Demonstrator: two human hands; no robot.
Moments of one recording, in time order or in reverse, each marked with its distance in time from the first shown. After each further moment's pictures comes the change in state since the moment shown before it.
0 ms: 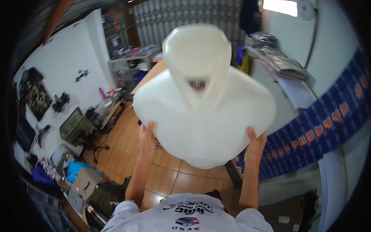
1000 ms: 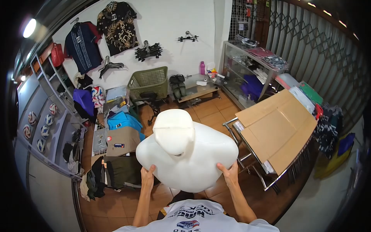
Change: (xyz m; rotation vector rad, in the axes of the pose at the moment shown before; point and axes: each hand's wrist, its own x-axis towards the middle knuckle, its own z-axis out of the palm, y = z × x) left_hand 0.007 -0.043 -0.361 0.294 1.106 0.073; right_hand -0.023 0.387 0.442 0.049 -1.149 0.669
